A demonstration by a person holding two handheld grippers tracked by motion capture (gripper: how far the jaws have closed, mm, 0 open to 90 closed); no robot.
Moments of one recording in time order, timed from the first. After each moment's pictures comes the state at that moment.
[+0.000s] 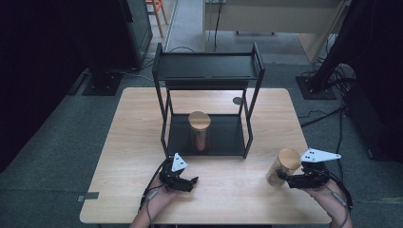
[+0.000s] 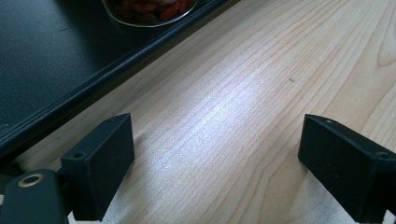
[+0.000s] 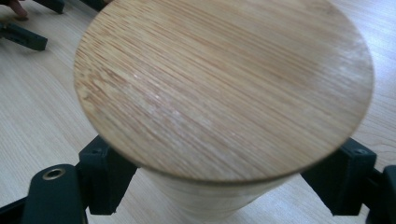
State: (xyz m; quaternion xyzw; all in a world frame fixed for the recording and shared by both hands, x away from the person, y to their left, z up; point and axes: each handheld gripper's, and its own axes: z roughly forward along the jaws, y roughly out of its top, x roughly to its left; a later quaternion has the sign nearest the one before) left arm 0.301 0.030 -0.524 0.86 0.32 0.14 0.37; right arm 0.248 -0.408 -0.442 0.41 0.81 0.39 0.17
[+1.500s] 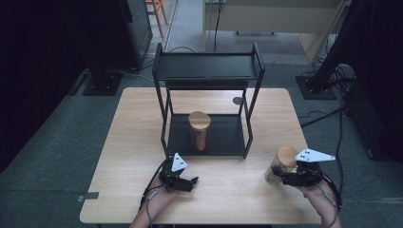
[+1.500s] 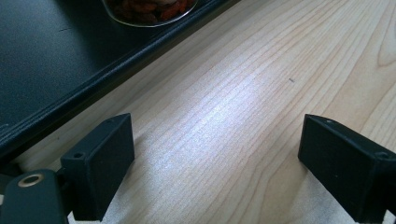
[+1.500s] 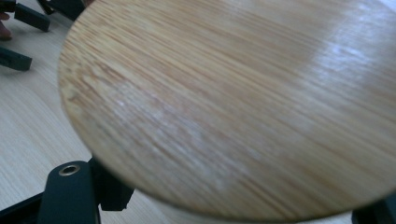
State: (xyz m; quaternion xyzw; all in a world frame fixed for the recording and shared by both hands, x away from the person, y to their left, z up) left arm 0.301 0.030 -0.523 0.86 0.32 0.14 0.37; right arm 0.252 -0.395 -0.451 0.43 0.78 0.40 0.20
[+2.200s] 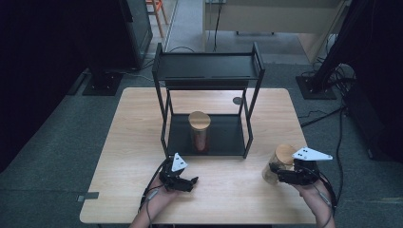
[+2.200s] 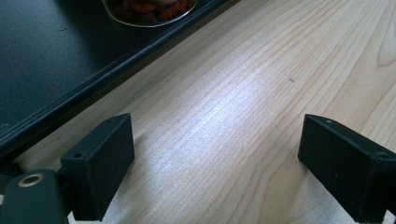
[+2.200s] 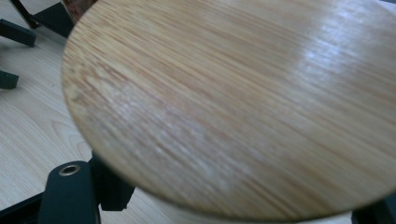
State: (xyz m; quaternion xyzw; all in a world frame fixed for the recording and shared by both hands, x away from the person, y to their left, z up) left arm 0.301 0.030 -0.524 0.86 0.32 0.14 0.37; right arm 0.253 -0.384 -0.447 0.45 0.77 0.40 0.22
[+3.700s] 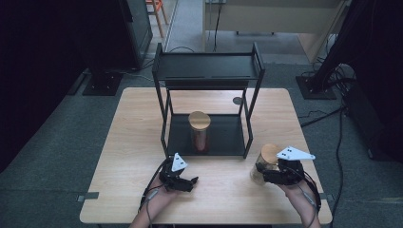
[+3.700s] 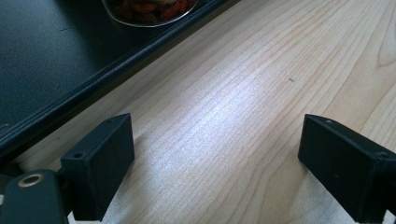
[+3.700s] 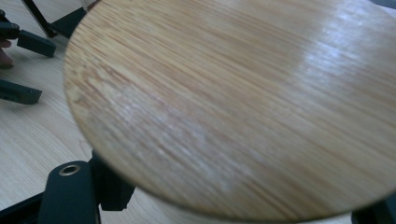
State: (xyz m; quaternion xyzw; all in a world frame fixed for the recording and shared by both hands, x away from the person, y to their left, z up) left arm 0.301 0.030 -0.524 0.86 0.32 0.14 0.37; right arm 0.254 -0.340 -0.441 0.45 0.77 0.39 0.22
